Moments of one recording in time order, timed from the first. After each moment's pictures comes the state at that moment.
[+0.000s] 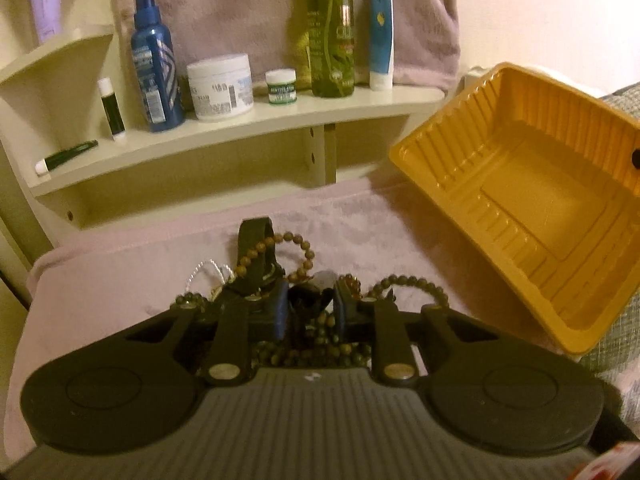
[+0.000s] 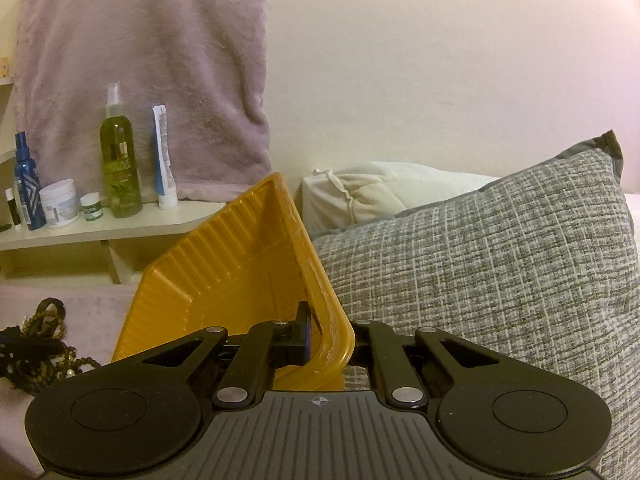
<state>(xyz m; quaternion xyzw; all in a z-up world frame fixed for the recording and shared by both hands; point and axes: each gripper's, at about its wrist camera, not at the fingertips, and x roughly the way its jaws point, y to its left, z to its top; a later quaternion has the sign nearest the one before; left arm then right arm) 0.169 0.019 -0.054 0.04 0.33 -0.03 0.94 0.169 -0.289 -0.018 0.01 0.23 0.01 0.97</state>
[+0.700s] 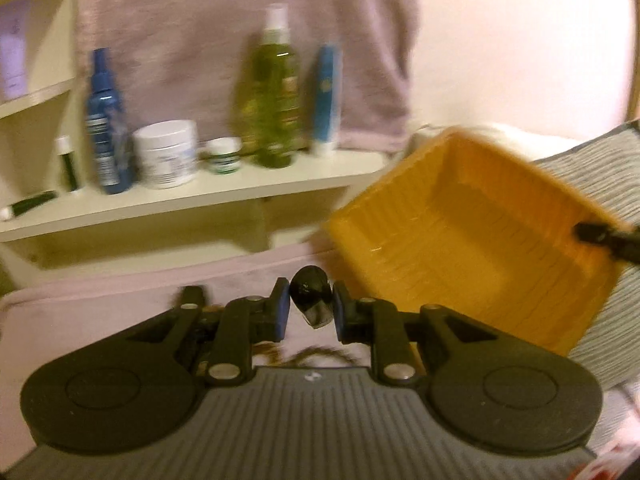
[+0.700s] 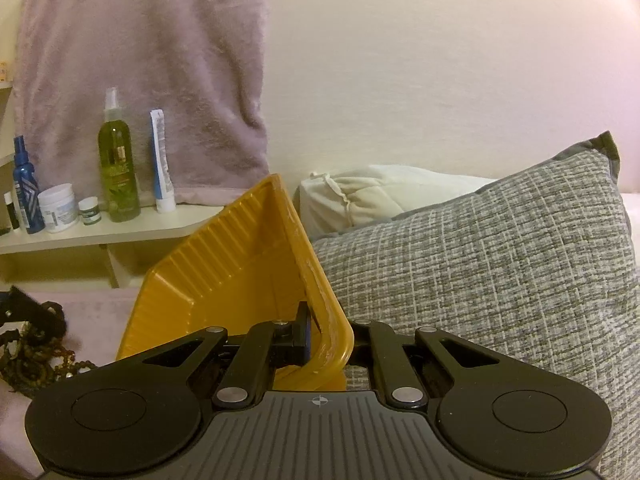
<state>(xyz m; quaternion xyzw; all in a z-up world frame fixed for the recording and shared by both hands) 0.175 -0.019 -0.013 0.00 0.29 -0.10 0.95 0.164 -0.286 -0.017 0.01 0.23 0.01 0.97</state>
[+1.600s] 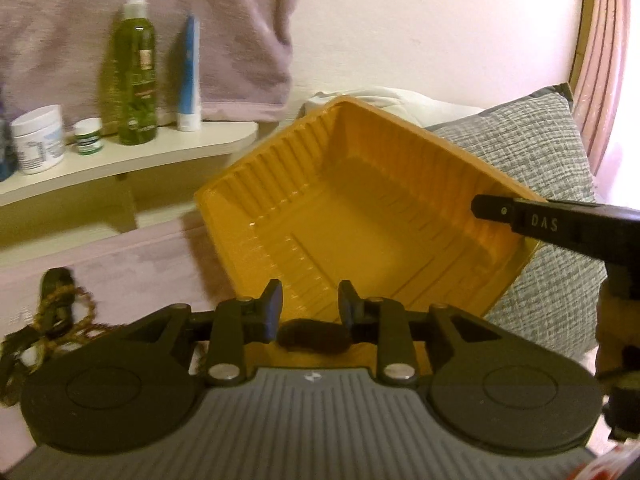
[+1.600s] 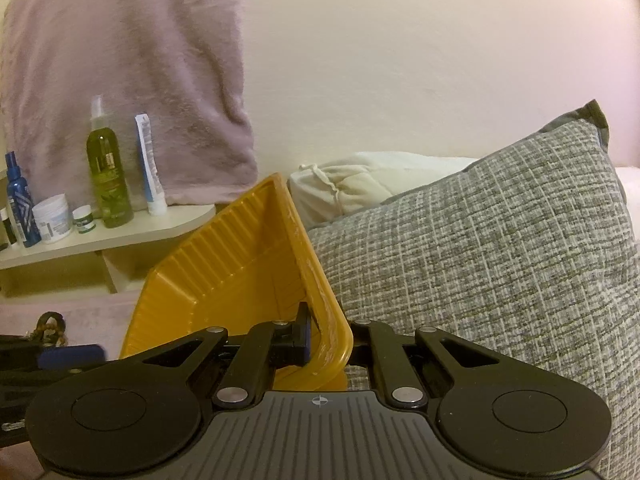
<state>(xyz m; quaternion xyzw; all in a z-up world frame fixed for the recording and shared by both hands) 0.162 -0.090 -0.036 0.00 0.31 -0.19 0.93 0.156 -0.293 -0.020 0.04 0.23 -0.01 0.97</state>
